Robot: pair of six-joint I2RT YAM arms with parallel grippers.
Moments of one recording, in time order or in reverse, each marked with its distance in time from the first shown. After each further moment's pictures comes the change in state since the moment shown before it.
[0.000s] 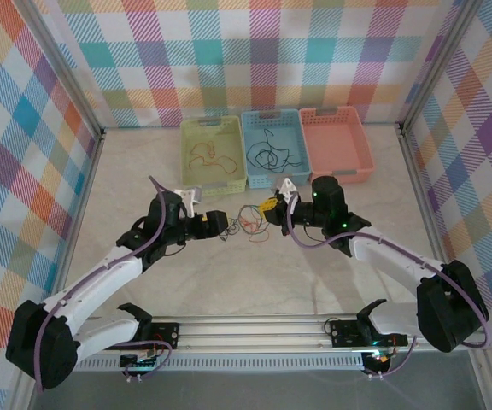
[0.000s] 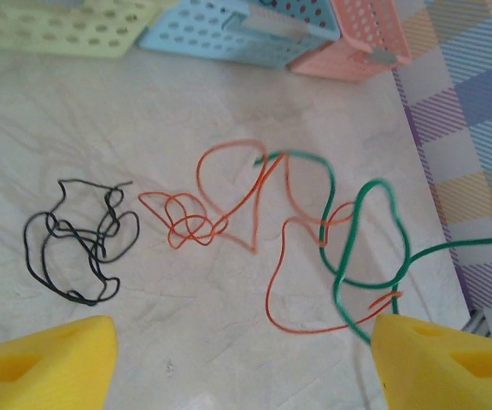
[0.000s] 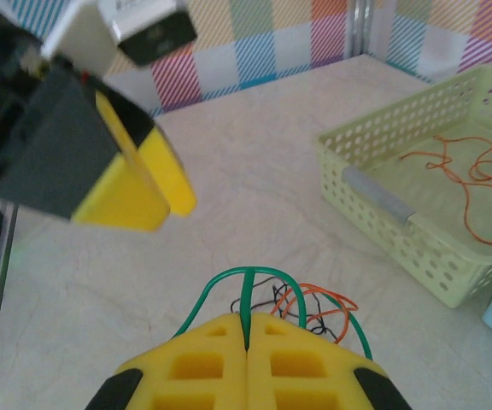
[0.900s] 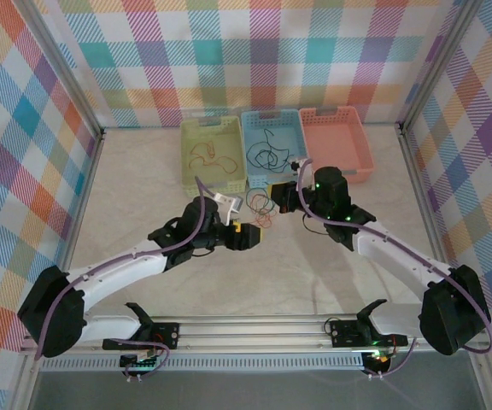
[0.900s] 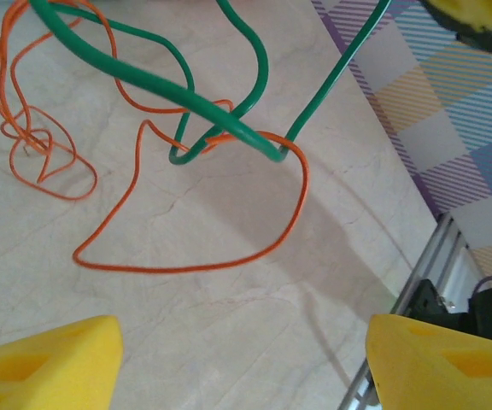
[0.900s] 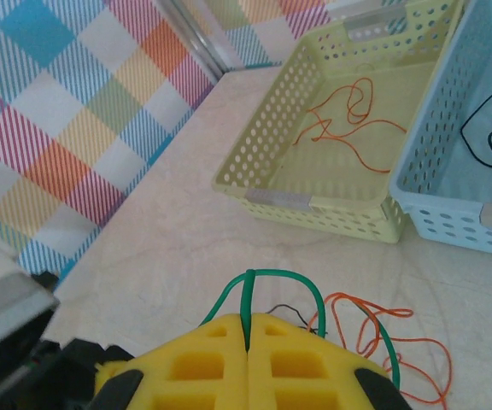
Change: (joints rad) left arm -0.278 0.182 0.079 0.155 -0.044 0.094; right arm -0.002 -0.016 0.113 -0.117 0.301 0.568
